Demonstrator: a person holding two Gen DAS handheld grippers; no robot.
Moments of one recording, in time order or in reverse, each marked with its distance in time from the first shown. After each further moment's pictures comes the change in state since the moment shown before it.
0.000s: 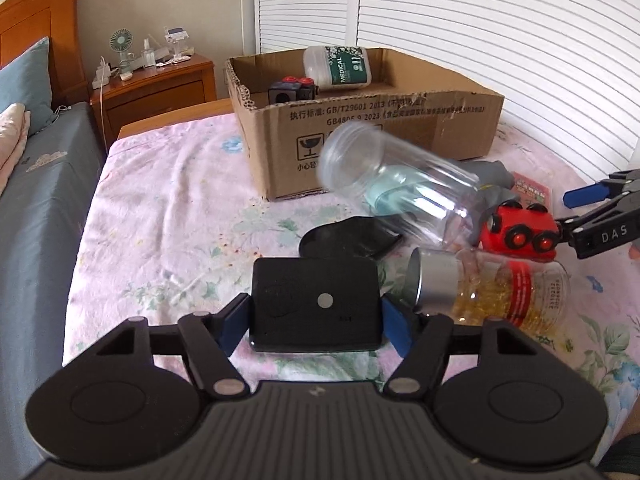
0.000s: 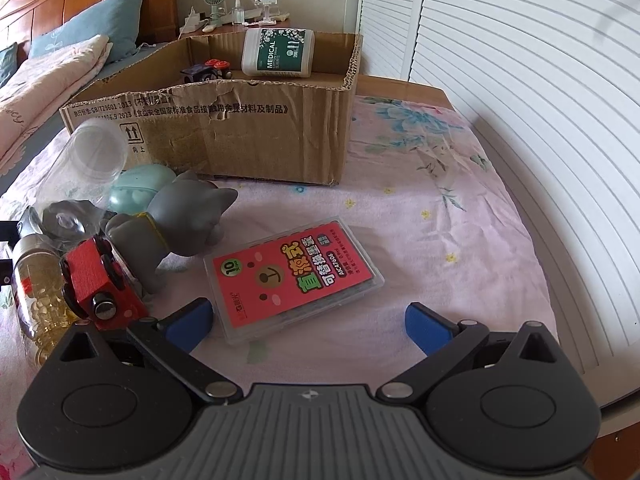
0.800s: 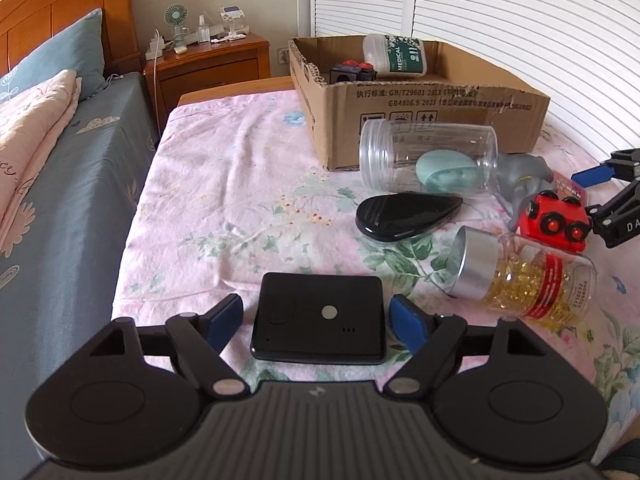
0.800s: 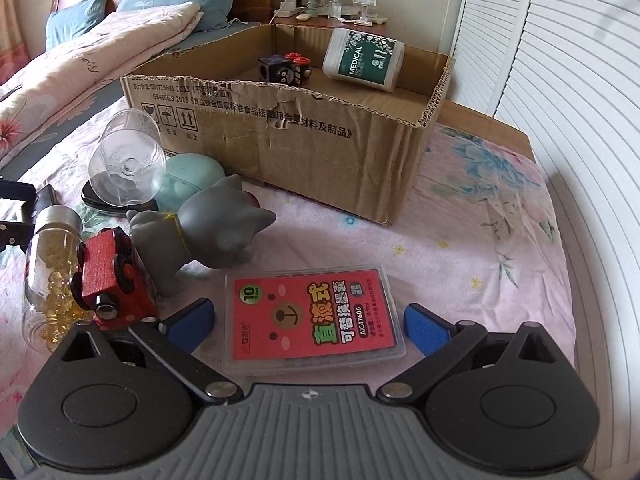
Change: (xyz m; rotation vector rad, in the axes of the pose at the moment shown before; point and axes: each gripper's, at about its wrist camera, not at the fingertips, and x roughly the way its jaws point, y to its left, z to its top) left arm -0.018 0.012 -0.013 -0.103 0.050 0.128; right arm 0.016 -0.006 0.025 -0.243 0.018 0.196
